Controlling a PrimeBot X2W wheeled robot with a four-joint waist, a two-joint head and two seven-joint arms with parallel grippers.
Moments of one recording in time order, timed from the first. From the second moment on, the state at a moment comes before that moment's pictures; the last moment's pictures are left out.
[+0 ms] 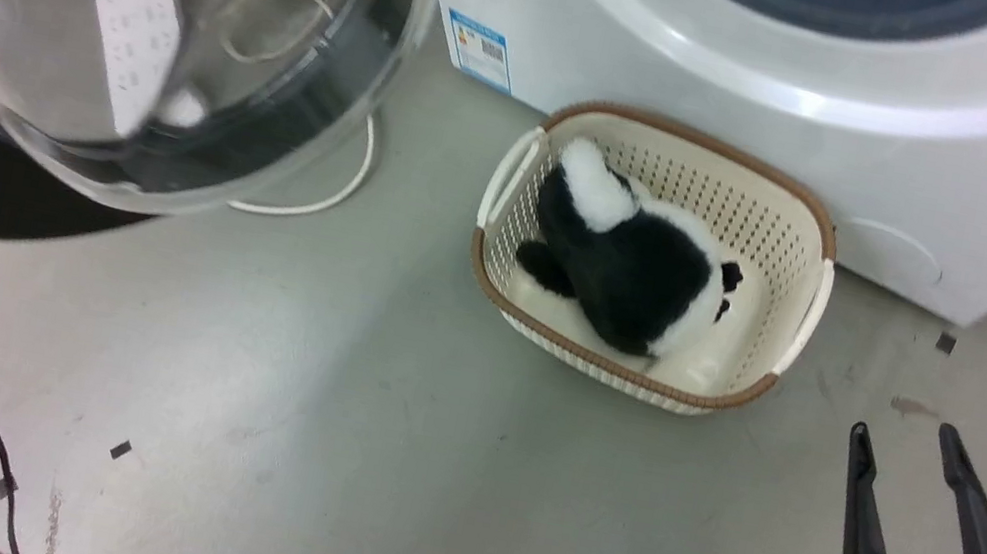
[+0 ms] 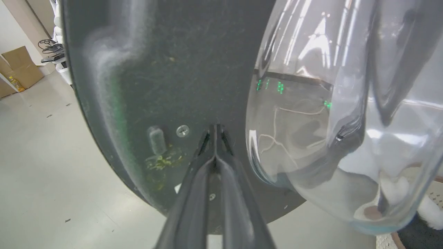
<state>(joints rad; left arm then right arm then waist) -0.44 0.45 0.08 0.47 -0.39 0.11 -0.21 -0.03 -0.09 -0.04 0.01 0.05 0.13 -0.26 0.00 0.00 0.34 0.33</state>
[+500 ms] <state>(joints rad) -0.57 0.48 0.13 0.61 -0.36 0.08 -0.26 -0.05 -0.10 -0.06 0.00 0.05 0.13 -0.26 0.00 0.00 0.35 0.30</state>
